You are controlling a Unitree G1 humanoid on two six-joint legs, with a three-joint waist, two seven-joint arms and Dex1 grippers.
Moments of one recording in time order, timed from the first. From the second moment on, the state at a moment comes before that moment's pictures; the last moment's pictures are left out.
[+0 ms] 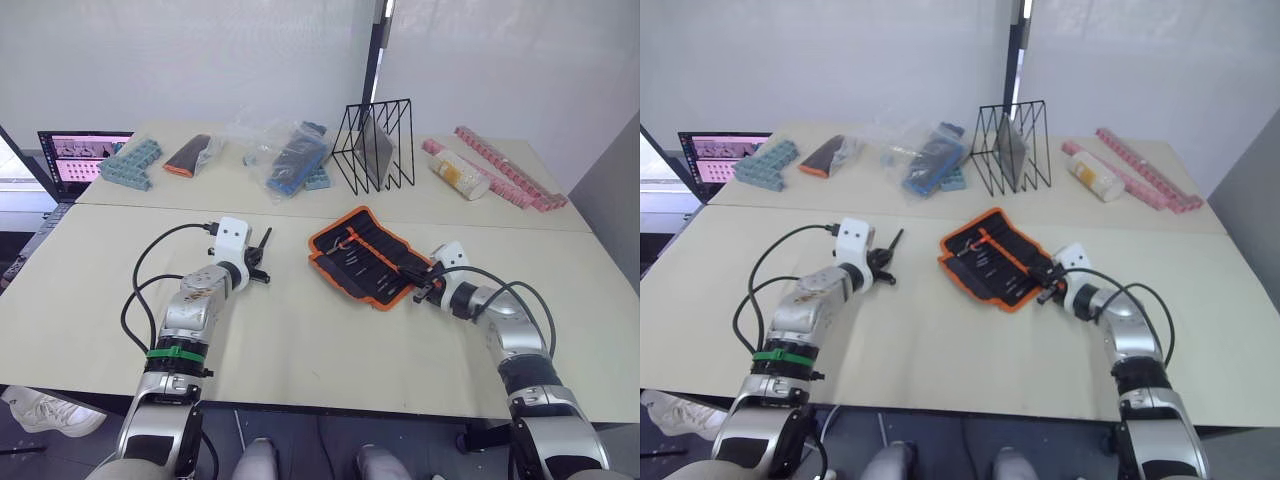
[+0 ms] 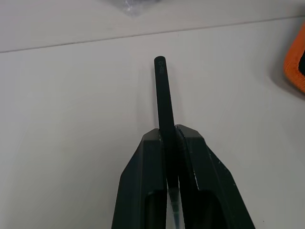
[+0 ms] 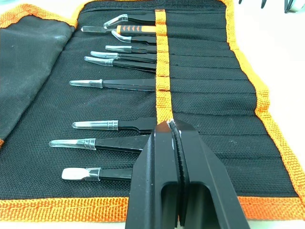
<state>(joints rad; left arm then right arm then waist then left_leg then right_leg) -0.63 0.33 0.07 0.30 -0.16 0.52 -0.35 -0.57 -0.45 -0.03 0.64 0.17 -0.01 0.82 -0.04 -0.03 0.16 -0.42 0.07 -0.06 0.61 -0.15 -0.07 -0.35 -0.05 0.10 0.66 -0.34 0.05</state>
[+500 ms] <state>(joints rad) -0.87 0.18 -0.17 0.18 -0.21 0.80 -0.54 -0.56 -0.45 -0.04 0.62 0.17 -0.01 0.80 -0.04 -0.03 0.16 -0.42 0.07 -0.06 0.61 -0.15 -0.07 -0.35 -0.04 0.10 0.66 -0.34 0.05</state>
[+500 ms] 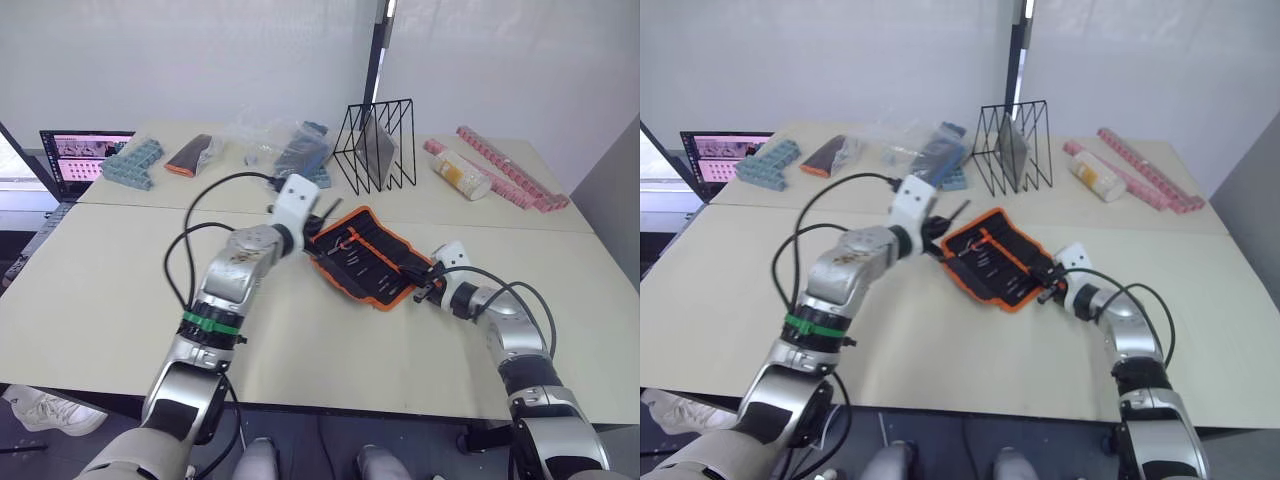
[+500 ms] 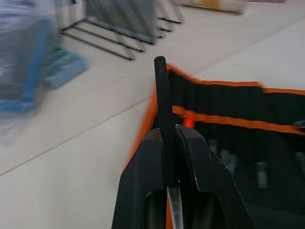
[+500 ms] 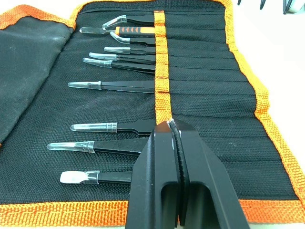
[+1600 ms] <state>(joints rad) -0.90 0.09 -0.31 0.36 -0.16 0.93 -0.54 -0.50 -0.45 -0.05 0.54 0.18 0.02 0.77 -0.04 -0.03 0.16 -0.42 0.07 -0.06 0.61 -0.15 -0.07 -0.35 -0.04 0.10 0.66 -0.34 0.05</state>
